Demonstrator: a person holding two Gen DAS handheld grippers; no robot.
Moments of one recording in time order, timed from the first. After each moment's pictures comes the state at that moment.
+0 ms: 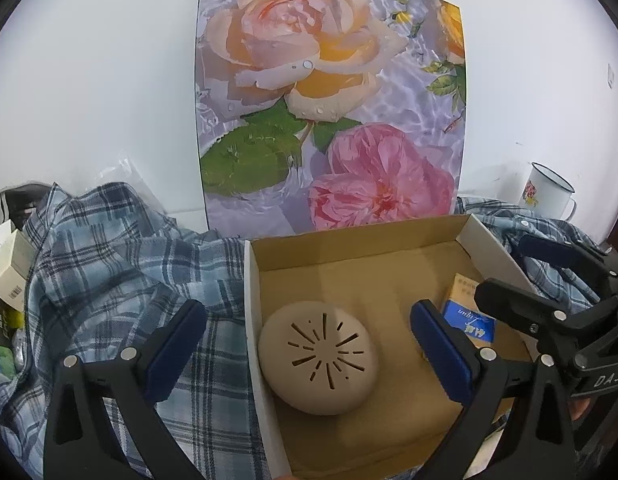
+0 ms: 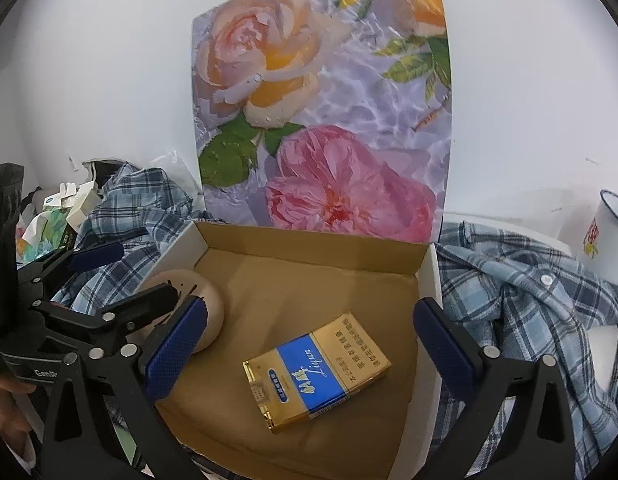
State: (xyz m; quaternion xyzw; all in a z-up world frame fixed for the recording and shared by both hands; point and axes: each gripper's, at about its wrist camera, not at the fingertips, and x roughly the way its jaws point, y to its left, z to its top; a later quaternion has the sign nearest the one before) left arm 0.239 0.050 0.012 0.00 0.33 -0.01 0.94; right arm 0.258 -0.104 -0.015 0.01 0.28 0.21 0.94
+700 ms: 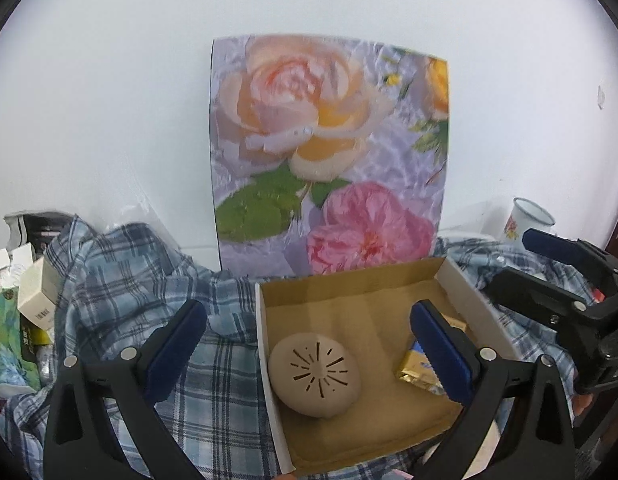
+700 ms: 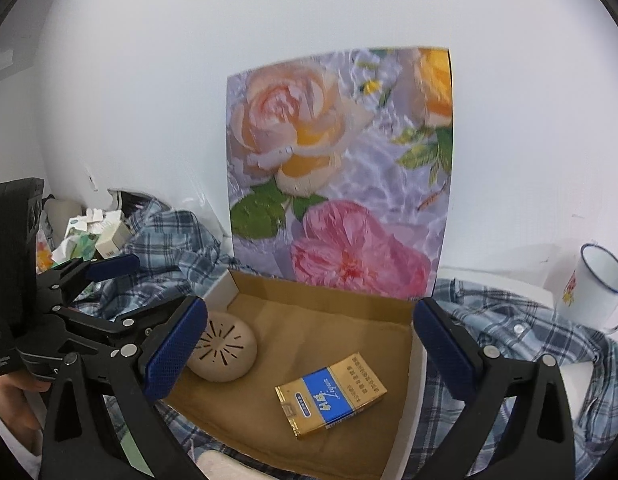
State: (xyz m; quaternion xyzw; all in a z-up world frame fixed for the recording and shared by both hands) left arm 0.213 0.051 0.062 -0.01 0.29 -0.01 0.96; right arm 0.223 -0.107 0.042 0.00 0.21 0.22 0.95
